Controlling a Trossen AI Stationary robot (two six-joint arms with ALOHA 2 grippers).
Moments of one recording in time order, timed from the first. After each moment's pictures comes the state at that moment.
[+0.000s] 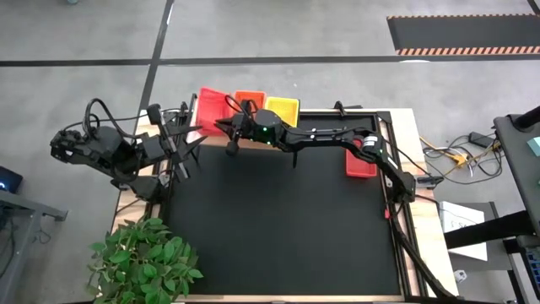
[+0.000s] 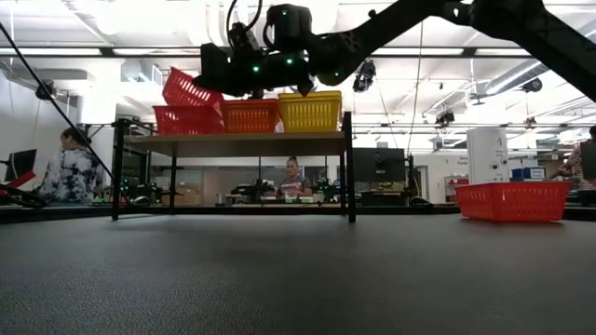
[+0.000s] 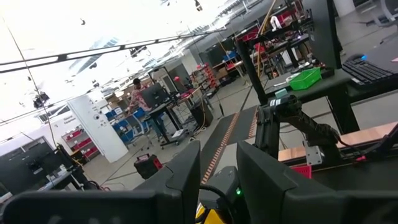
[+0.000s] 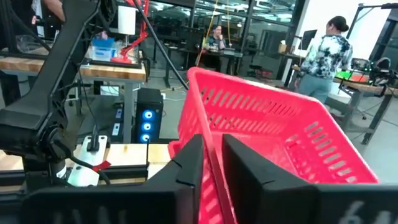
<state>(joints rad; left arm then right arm) -0.35 0.80 1.14 -0.14 -0.71 0.59 -0.27 2.27 1.80 0.51 -0.02 -0.17</state>
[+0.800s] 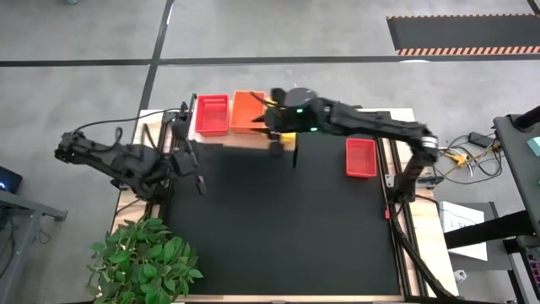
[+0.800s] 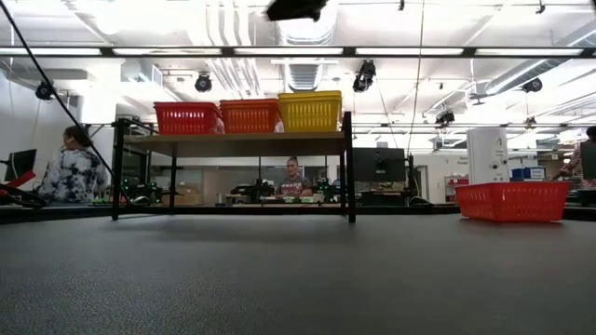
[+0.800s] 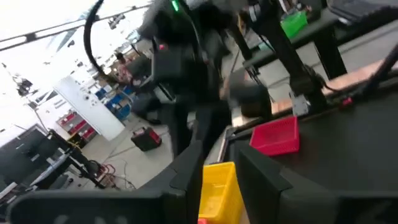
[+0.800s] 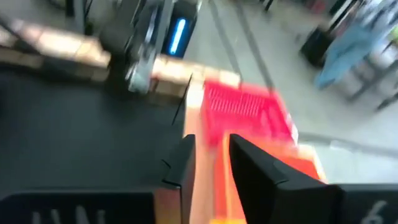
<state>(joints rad) -0.34 0.88 1.05 -0.18 -0.74 0.55 -0.22 1.76 1.80 -0.42 -0.06 -0.38</state>
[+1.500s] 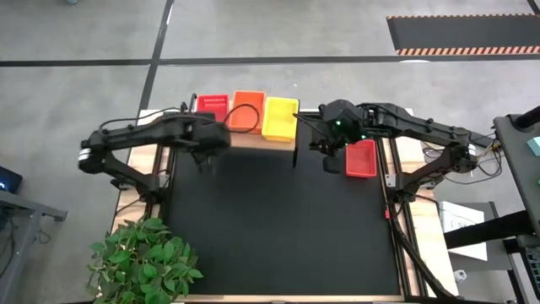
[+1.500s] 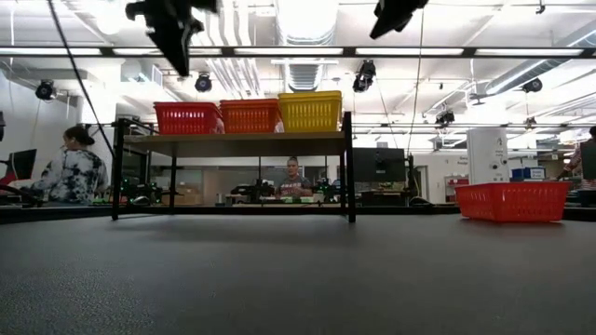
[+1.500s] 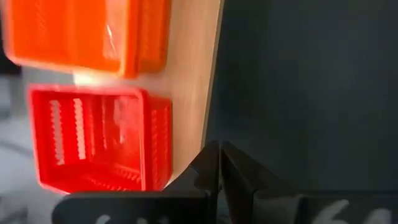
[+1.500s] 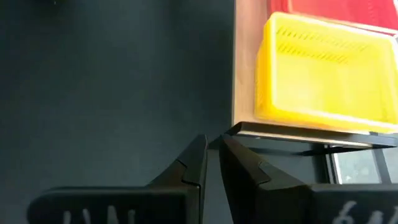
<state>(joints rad) 0.14 1.36 1.49 -1.37 -0.39 0.16 -0.20 1.41 1.59 -1.04 -0.06 -0.26</state>
